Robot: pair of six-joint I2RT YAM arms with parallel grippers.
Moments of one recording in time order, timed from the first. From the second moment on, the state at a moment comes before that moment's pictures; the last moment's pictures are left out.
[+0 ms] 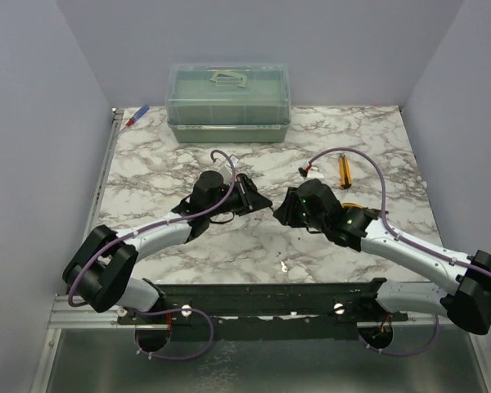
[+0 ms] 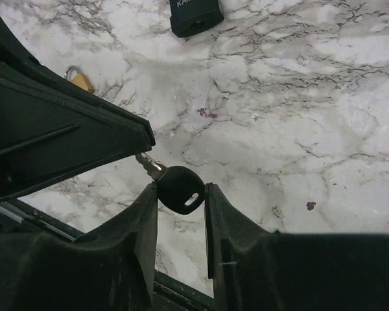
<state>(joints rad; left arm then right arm) -0.65 1.39 0.67 0.44 0.40 -1.01 0.86 1.15 0.82 -0.32 0.22 0.69</state>
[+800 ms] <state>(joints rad) -0.60 1.36 0.71 0.45 0.56 -0.99 0.86 0.90 0.79 -0.20 0.11 0.63</state>
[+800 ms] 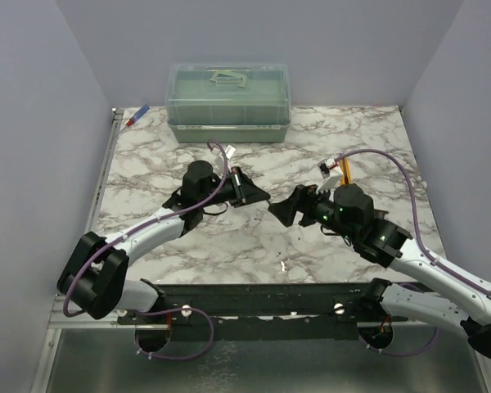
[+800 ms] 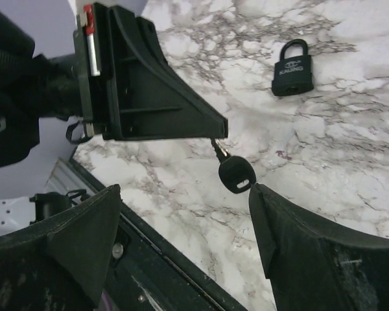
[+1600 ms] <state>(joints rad) -0.45 1.22 0.98 0.16 0.91 -0.98 0.72 0.85 0.71 0.16 -0.31 0.70</state>
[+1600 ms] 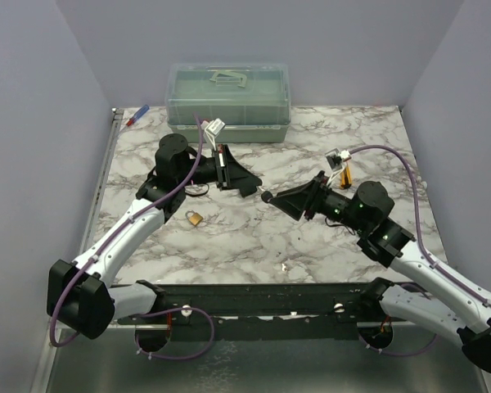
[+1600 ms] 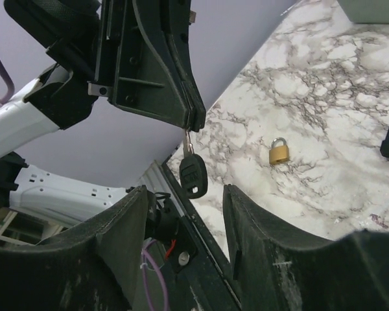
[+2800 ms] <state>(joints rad) -0.45 1.20 0.98 0.18 0.93 -1.03 0.70 0.95 0.67 0.36 -0.44 0.80</state>
